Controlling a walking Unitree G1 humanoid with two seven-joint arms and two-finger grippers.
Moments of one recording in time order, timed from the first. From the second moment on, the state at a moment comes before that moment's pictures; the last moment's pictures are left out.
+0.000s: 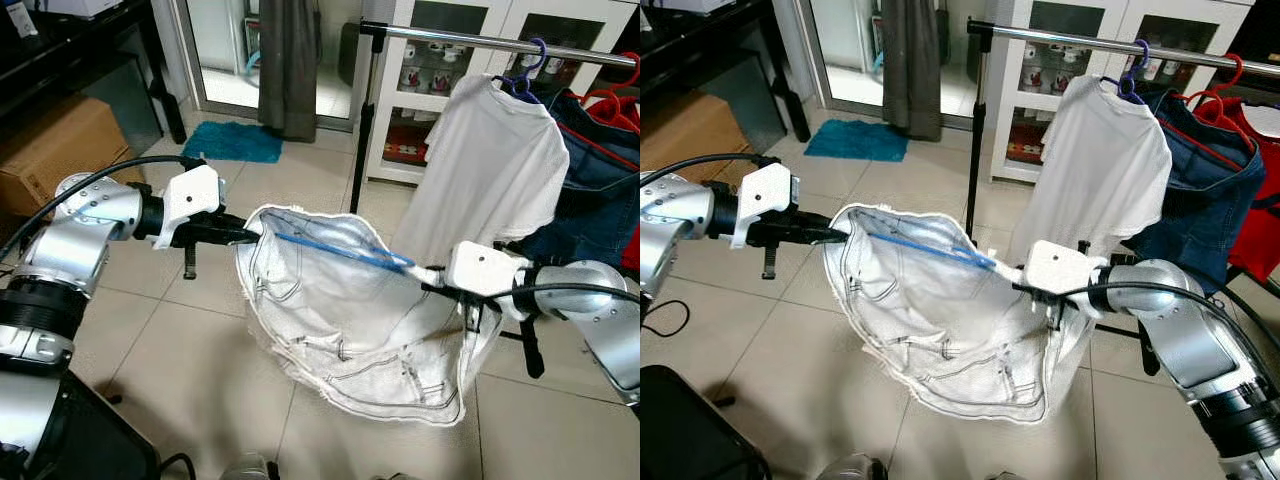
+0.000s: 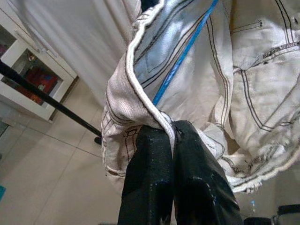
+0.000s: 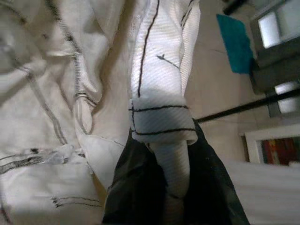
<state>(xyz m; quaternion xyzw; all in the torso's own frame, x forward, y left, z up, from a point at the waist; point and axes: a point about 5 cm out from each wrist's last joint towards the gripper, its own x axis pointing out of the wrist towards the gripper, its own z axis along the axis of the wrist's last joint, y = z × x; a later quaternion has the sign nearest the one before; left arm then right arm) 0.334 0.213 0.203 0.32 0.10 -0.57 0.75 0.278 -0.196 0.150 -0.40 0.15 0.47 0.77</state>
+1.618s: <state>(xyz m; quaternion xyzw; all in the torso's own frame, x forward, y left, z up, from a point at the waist) 0.371 0.195 0.148 0.16 0.08 -0.36 0.91 0.277 -0.190 0.179 -0.10 0.02 0.46 0.88</state>
